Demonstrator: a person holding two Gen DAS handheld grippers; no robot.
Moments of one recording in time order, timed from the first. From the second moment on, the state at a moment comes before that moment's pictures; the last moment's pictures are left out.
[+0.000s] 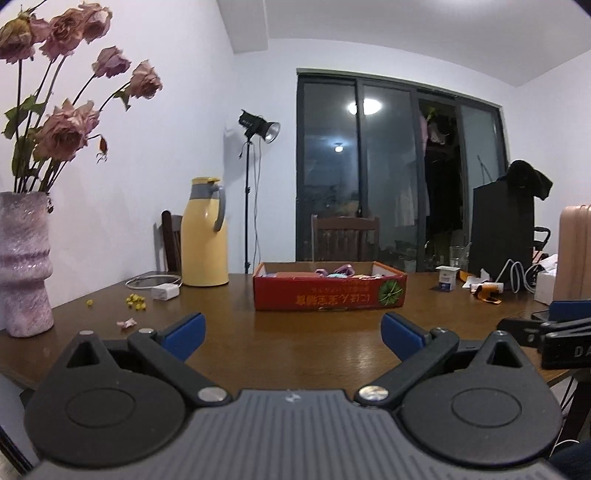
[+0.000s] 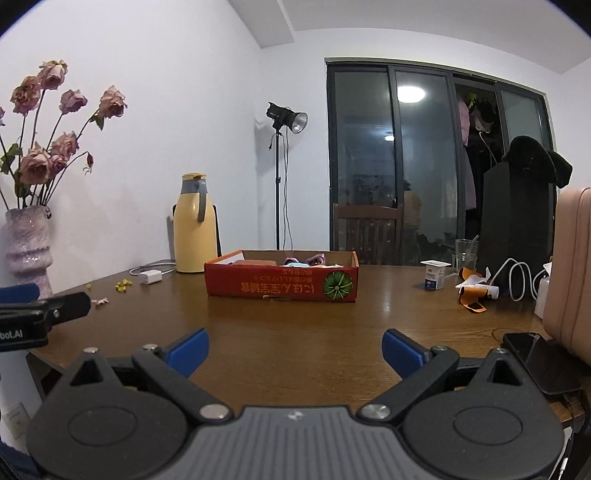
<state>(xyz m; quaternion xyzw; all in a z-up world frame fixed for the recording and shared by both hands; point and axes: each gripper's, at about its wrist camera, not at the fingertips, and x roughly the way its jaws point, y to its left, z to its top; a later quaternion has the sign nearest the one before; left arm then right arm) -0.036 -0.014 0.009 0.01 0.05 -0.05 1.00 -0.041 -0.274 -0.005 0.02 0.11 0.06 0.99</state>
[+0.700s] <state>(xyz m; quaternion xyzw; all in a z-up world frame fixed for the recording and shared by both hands) -0.034 -0.018 0.008 0.01 0.06 -0.05 1.00 -0.038 -0.276 -0.005 0.03 0.10 0.06 0.99</state>
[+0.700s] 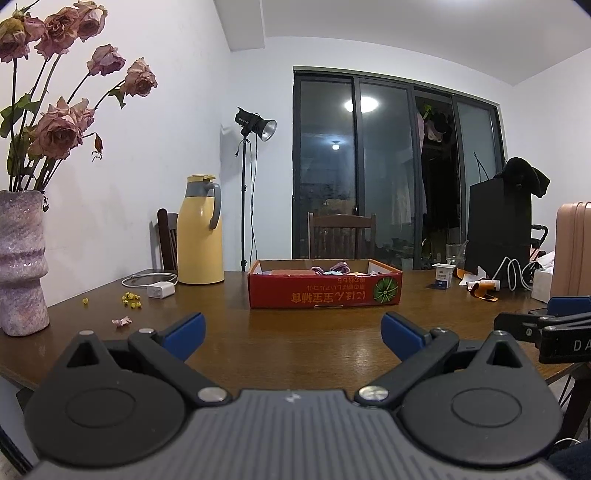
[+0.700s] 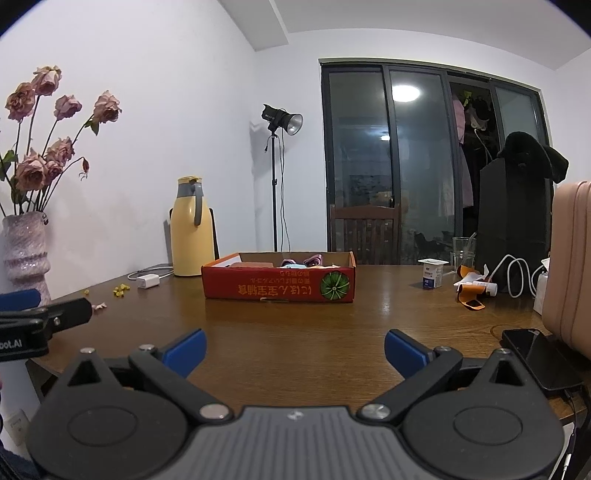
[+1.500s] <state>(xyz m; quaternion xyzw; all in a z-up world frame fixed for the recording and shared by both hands) -0.034 -0.015 0.010 0.01 0.06 -0.05 1.00 -0.036 -0.277 -0.006 0.02 0.11 0.06 0.99</state>
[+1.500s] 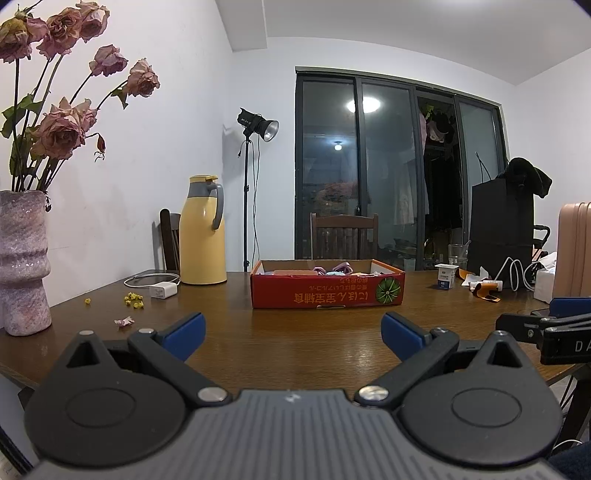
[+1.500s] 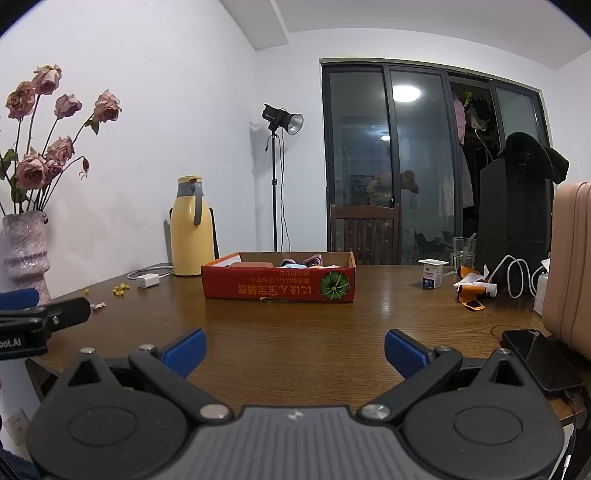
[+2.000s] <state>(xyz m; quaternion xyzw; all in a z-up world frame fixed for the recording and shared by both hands) -0.034 -0.015 0.009 0.01 0.06 -0.05 1.00 -0.037 -0.276 -0.006 0.02 0.11 0.06 0.99</state>
